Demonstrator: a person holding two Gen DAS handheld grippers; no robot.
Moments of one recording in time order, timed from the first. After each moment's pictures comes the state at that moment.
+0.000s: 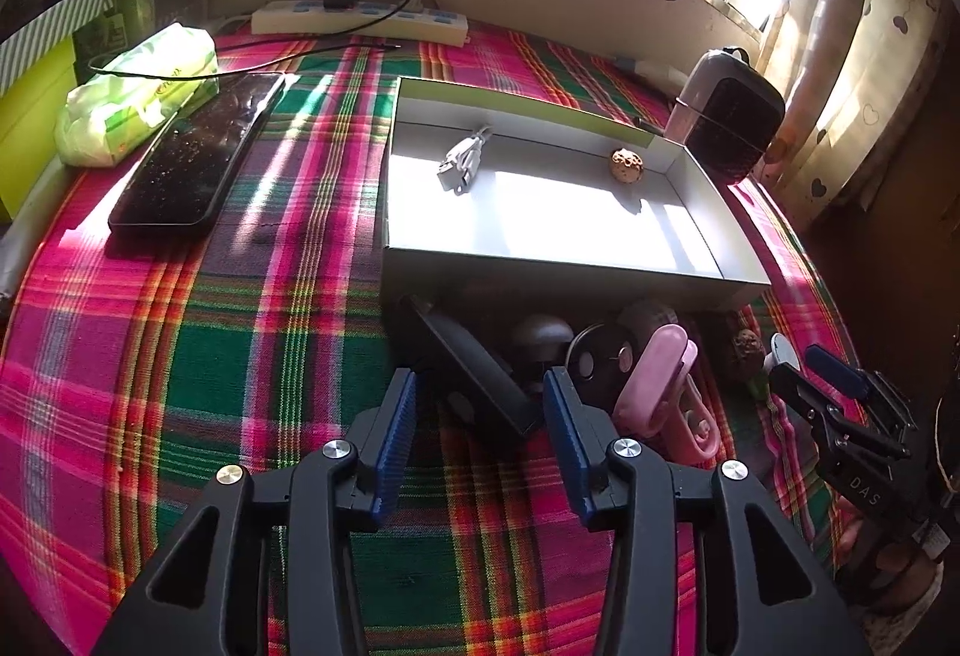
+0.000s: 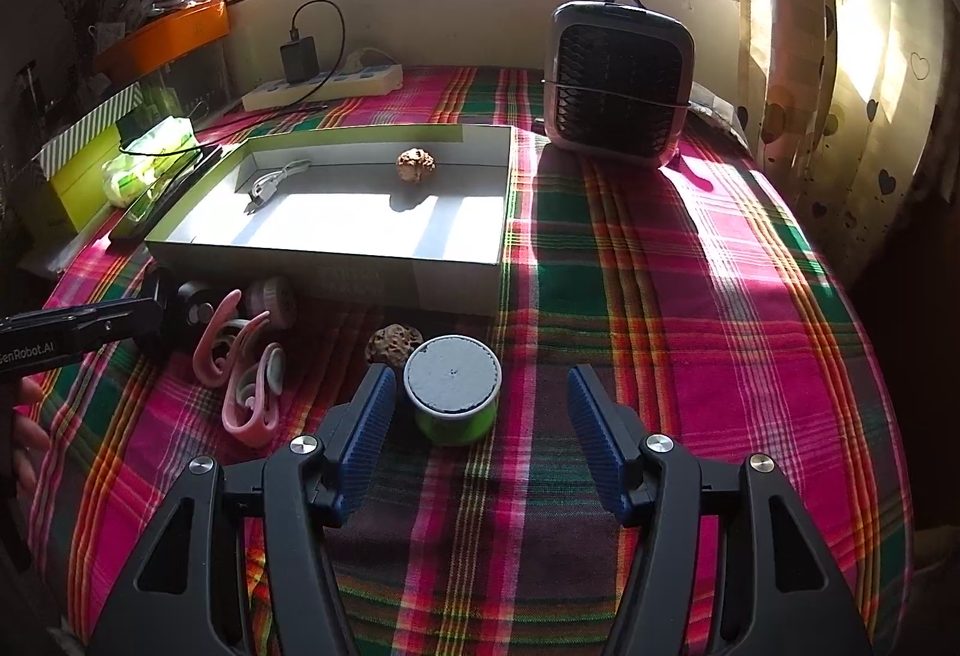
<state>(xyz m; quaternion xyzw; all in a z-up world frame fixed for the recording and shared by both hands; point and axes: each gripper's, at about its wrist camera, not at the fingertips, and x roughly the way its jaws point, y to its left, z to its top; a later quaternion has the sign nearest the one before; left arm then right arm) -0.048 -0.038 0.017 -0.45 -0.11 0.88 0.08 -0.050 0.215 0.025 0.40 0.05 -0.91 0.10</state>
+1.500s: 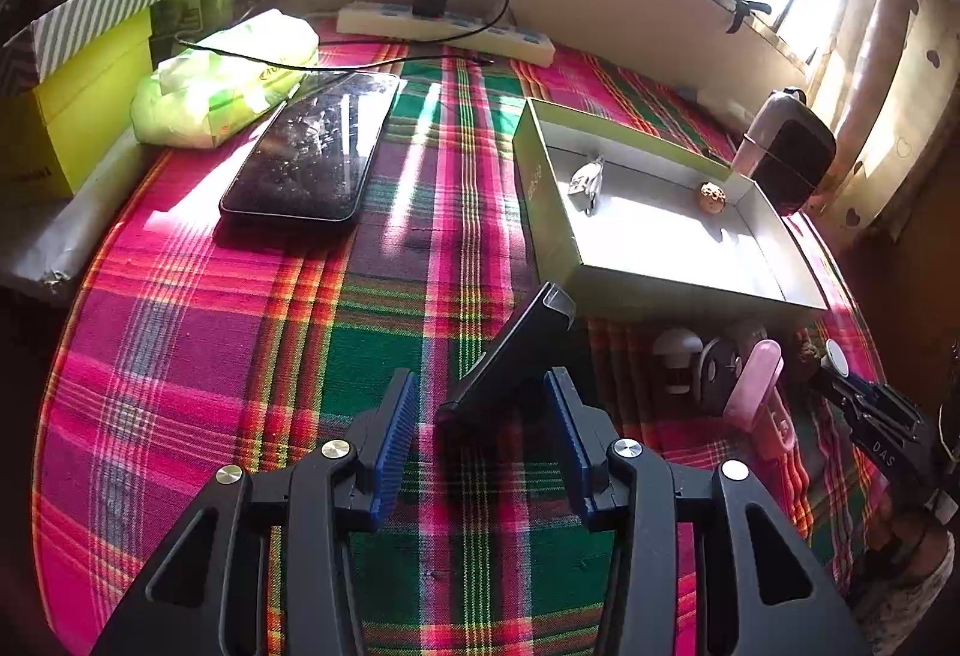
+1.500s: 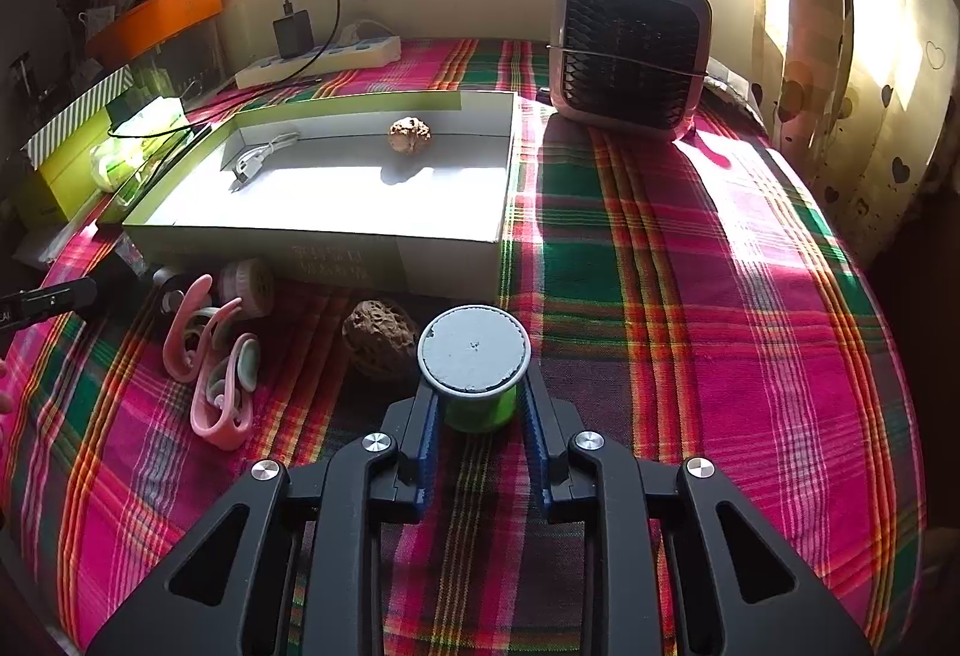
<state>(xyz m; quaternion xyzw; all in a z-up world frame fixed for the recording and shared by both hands) -0.043 -0.096 0.014 -0.44 -0.11 0.89 0.04 -0.065 0.215 0.013 0.42 0.04 -0.90 0.11</state>
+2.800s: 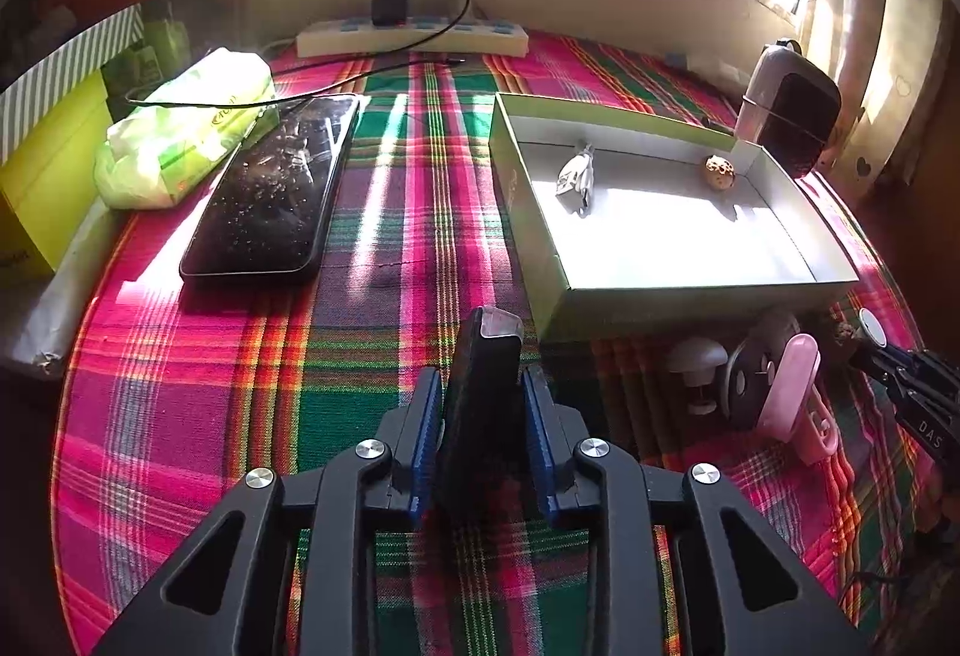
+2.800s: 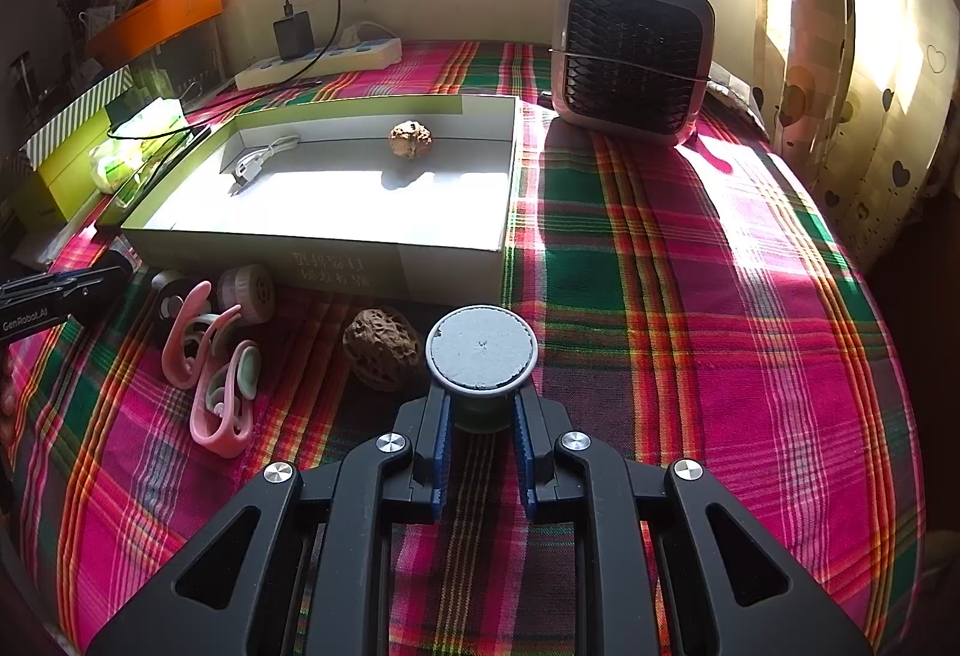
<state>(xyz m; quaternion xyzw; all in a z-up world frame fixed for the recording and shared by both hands) -0.068 -0.079 0.008 -0.45 -0.05 0.89 0.04 -0.067 0.215 0.014 0.42 0.05 -0.90 0.11</state>
